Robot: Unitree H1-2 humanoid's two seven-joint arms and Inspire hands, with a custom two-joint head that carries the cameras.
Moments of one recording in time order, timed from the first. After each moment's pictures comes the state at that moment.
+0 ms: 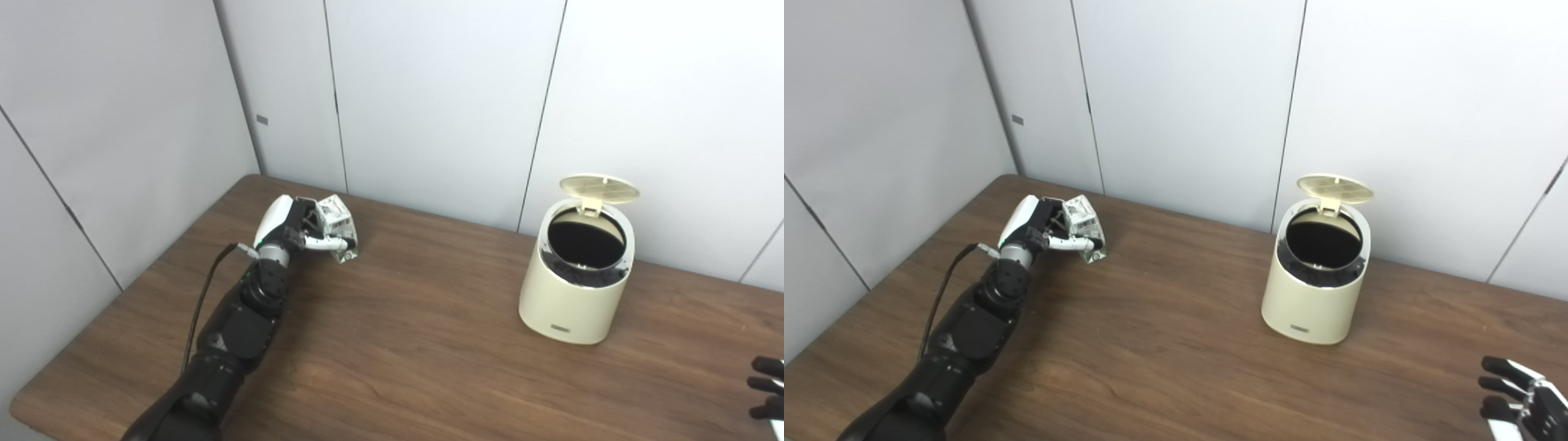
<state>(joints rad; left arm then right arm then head) -0.51 0.47 0.03 0.52 0.31 0.17 0.14 -0.02 -0.15 -0.10 -0.03 -0.21 -0.24 -0.17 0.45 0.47</state>
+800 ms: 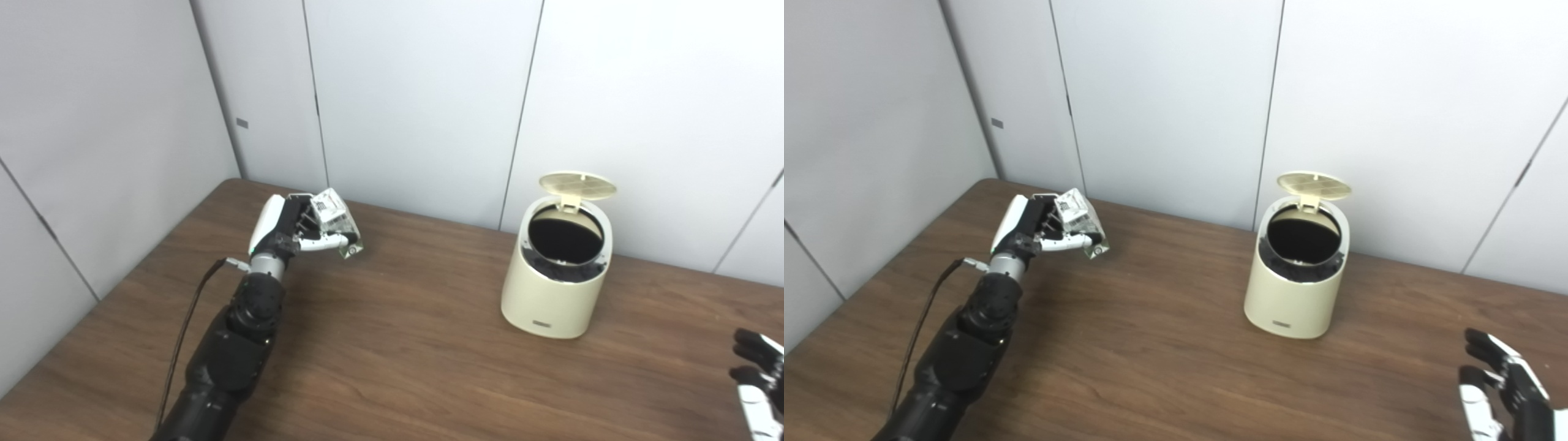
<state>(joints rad) -0.40 0.41 0.09 0.23 0.27 0.12 0.14 -0.05 -0.14 -0.07 -0.01 -0.28 -0.28 -0.18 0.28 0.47</state>
